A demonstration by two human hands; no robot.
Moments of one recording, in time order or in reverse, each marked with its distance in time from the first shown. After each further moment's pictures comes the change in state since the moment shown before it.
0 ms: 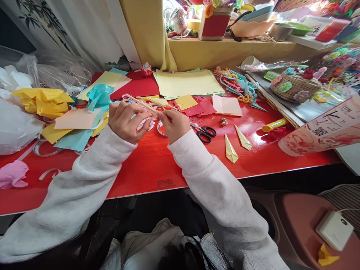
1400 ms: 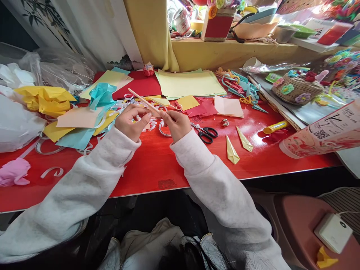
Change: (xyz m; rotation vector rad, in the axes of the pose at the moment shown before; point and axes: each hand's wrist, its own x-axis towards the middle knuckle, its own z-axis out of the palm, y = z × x) left_hand 0.004 0.022 0.004 -0.305 0.112 -0.417; right_hand 0.000 -0.002 0.001 0.322 -0.074 0.148
